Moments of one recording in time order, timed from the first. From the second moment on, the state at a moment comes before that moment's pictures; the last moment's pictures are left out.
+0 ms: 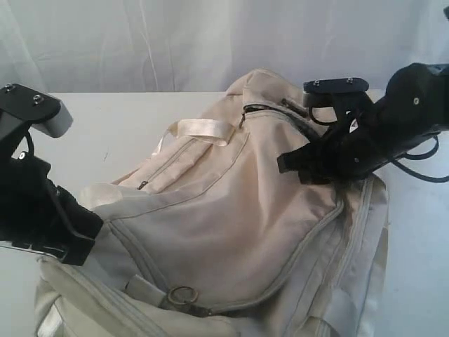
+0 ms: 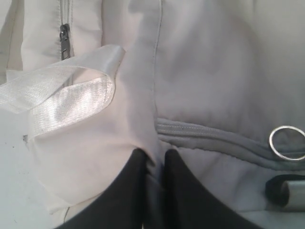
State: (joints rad) left arm -0.50 1.04 -0.76 -0.20 0.72 0.13; right arm 0.21 1.61 -0.98 0.13 0.45 0.03
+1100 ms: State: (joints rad) left arm -0.50 1.04 -0.59 -0.84 0.57 0.59; right arm 0.04 2.05 -1.57 0.13 0.31 0.06
